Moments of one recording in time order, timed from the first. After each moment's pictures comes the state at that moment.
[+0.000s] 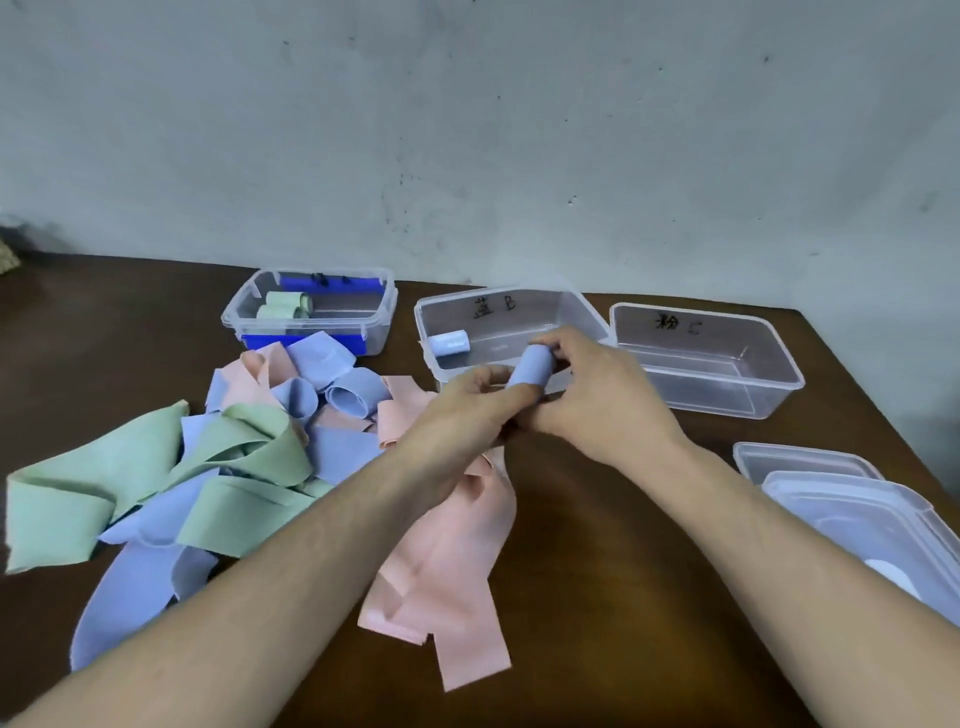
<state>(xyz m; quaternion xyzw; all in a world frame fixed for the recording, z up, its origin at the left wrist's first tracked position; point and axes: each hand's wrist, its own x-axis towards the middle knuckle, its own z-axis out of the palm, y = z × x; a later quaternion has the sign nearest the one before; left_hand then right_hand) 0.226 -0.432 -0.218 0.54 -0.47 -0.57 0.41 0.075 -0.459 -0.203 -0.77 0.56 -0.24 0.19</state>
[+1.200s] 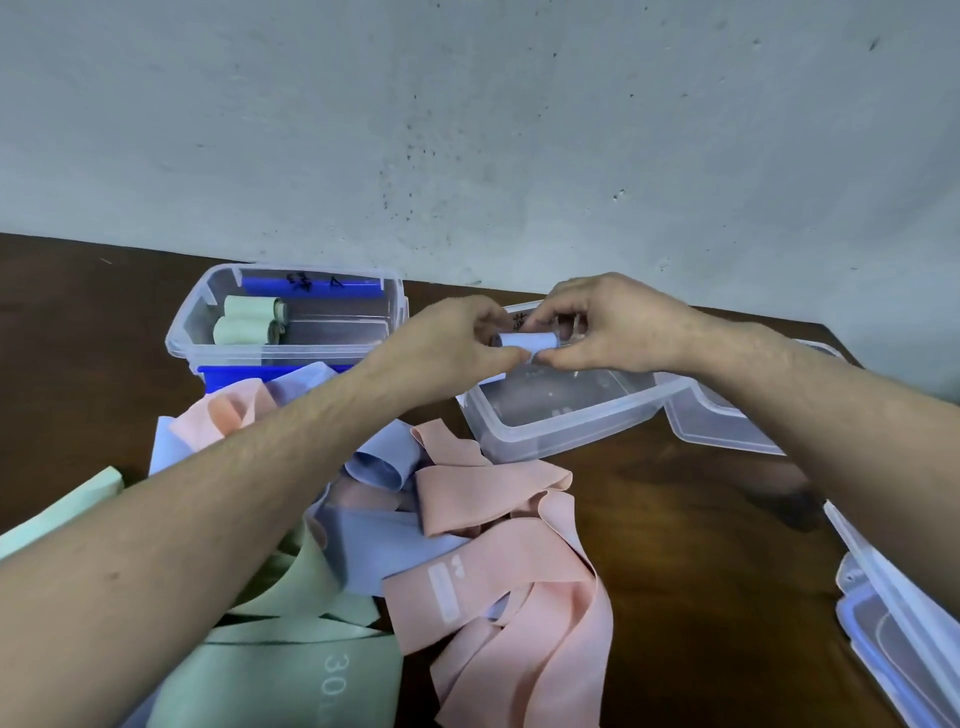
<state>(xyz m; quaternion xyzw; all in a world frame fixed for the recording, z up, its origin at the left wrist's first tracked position) 0.335 -0.576 -0.217 0.57 -0.74 -0.25 0.25 0.132 -0.615 -0.190 -0.87 0.45 -0.08 0.15</state>
